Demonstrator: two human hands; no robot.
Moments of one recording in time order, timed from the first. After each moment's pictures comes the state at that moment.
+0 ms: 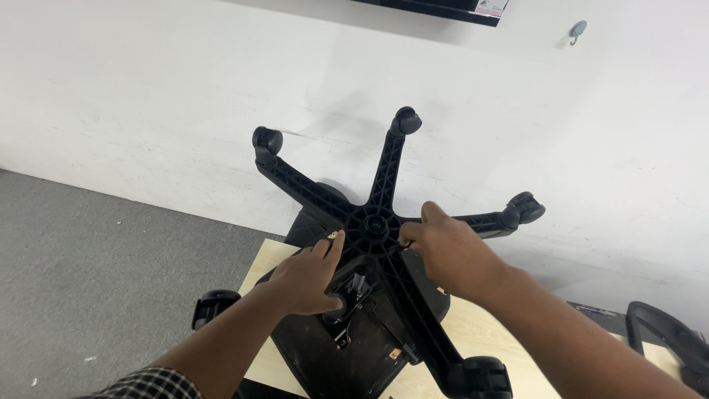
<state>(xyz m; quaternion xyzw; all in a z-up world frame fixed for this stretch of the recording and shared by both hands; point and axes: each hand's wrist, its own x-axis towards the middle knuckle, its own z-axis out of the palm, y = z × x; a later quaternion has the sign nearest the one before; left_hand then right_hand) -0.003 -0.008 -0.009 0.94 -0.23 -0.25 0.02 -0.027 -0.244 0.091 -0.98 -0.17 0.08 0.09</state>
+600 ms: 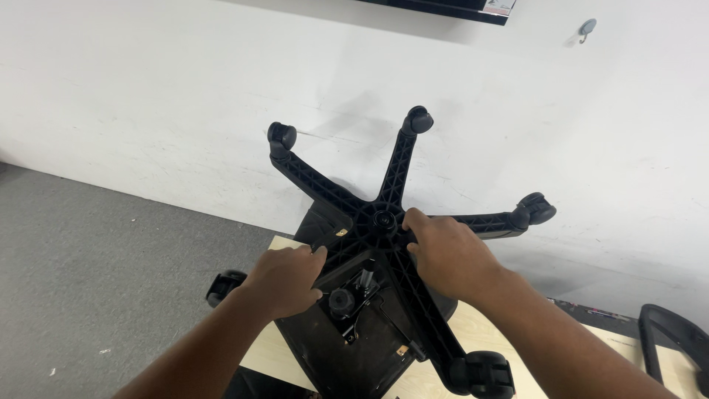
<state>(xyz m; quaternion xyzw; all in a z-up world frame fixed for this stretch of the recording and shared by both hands) -0.025 0.020 0.025 0.95 -0.22 -0.21 -0.05 -0.039 -0.223 0.106 -0.98 -0.09 0.10 0.14</state>
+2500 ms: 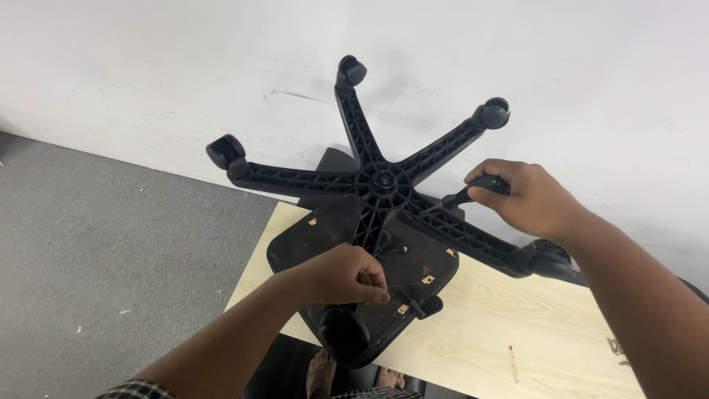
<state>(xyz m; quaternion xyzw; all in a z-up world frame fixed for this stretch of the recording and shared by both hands) -0.054 -0.025 -0.001 0.81 -0.29 -0.34 0.37 -0.030 -0.316 0.103 -0.97 0.03 0.11 0.23</state>
